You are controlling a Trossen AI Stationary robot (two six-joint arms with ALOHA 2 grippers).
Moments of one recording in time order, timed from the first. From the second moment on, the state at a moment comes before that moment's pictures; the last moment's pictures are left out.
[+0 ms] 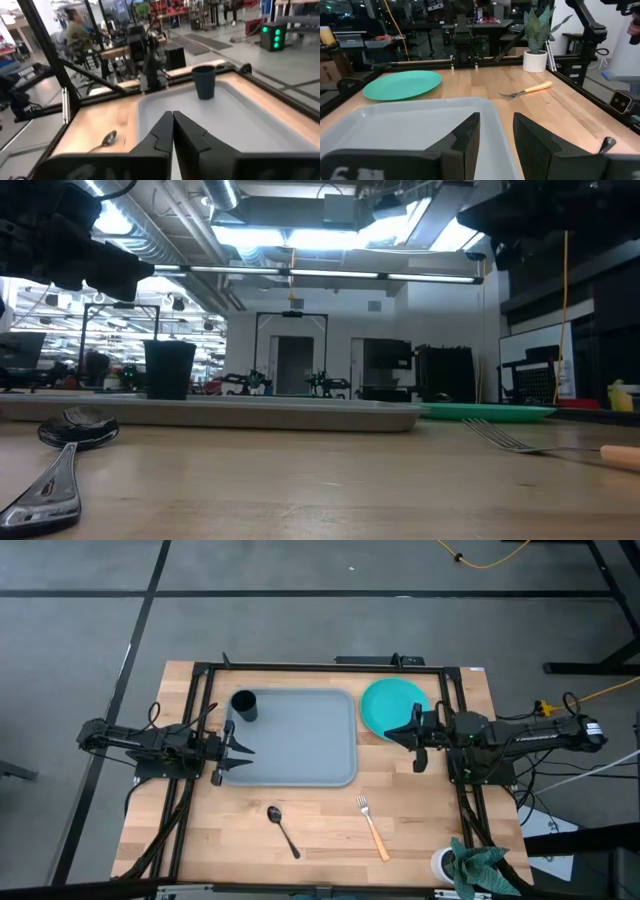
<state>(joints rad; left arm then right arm) -0.13 0.05 0.01 0.01 -0.04 0.01 0.05 0.64 0.37 0.19 0.12 0.23</state>
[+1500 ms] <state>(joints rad) -0.13 0.05 0.01 0.01 -0.04 0.01 0.25 1.08 0.64 -0.27 0.31 0.15</state>
